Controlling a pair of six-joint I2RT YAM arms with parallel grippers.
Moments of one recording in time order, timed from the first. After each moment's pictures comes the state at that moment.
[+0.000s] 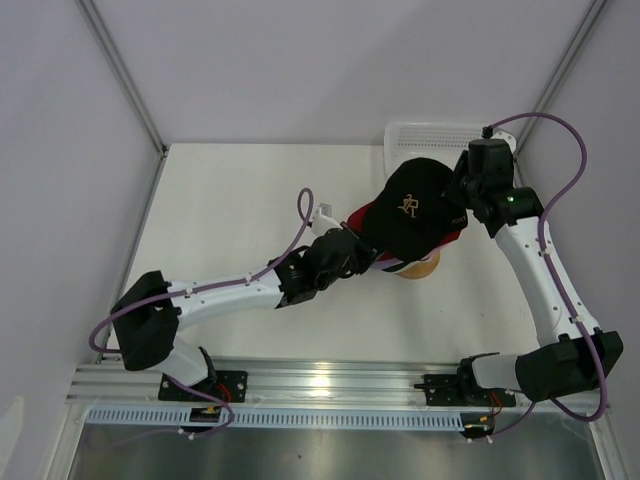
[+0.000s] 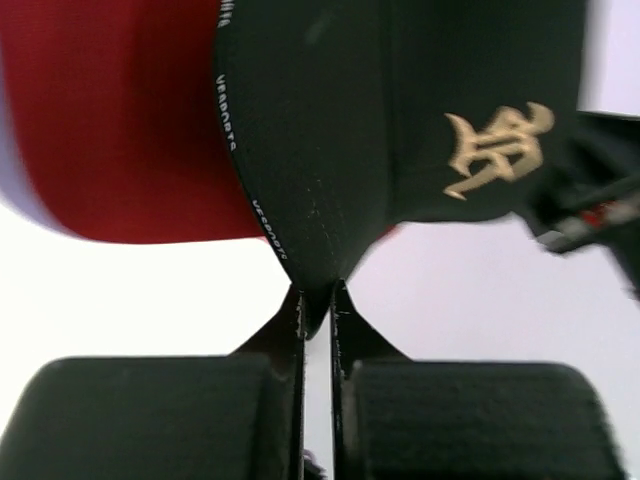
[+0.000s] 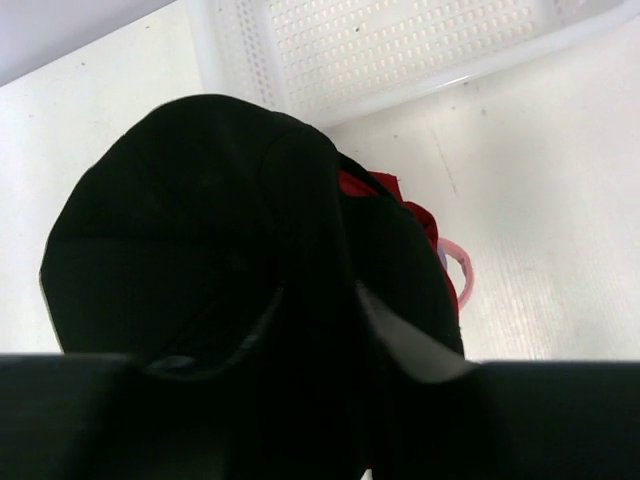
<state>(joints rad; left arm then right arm) -1.05 1.52 1.03 0.09 -0.35 -1.51 0.21 1.32 1.42 -0.71 0.21 0.49</state>
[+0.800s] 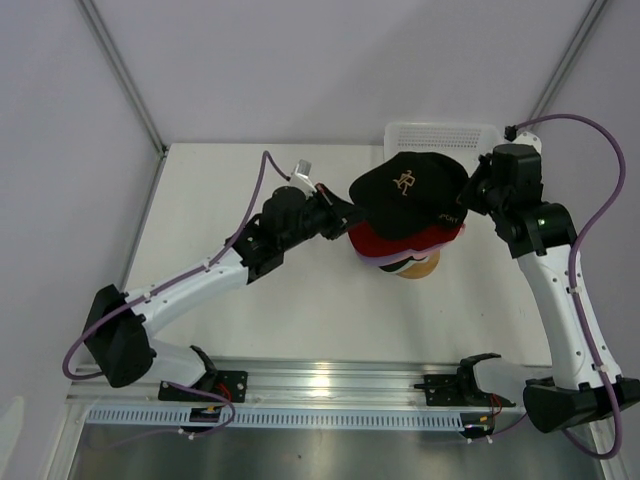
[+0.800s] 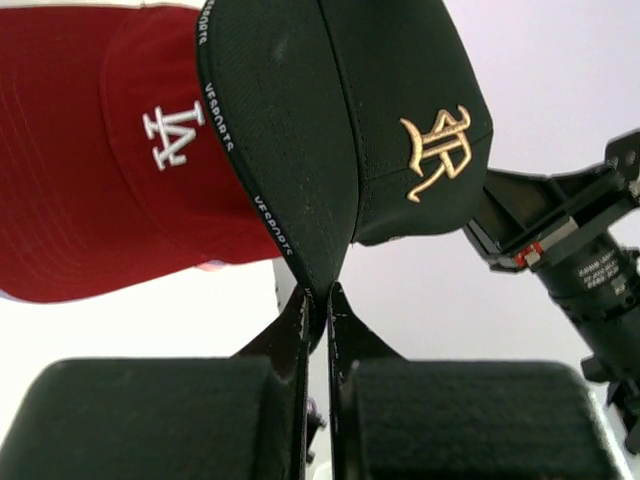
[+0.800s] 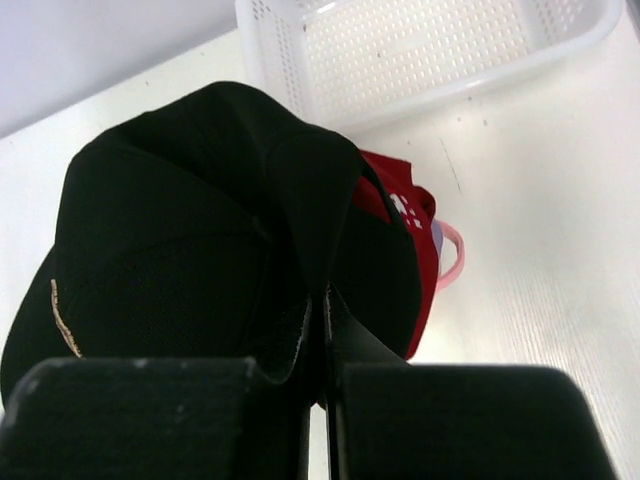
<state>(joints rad) -0.80 1.37 1.09 0.10 0.04 -1.24 0.22 1.17 1.50 -0.83 0.20 0.49</state>
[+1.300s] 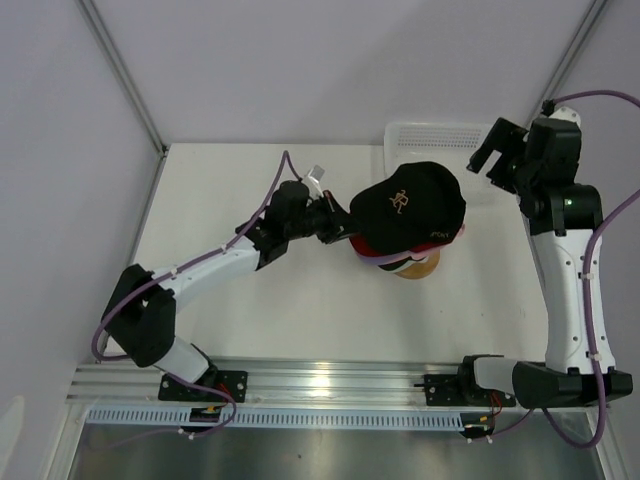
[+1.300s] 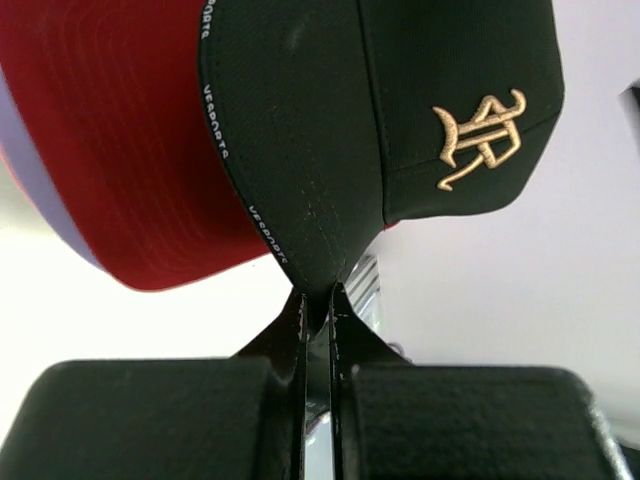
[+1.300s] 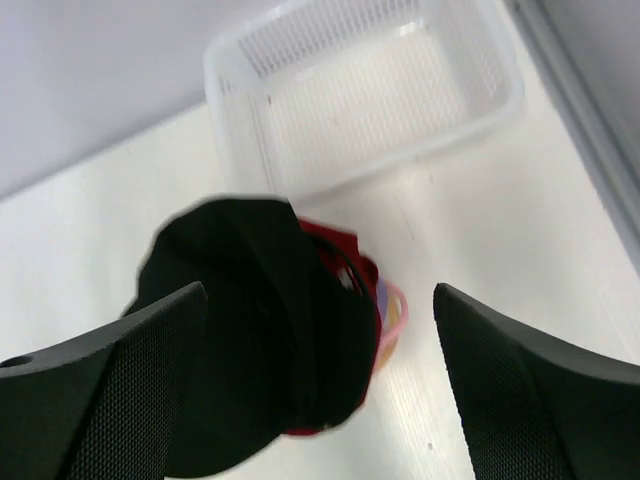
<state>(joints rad) -0.70 1.51 1.06 0.09 0.32 -1.09 0.05 1.25 1.67 -0.89 0.14 0.41</state>
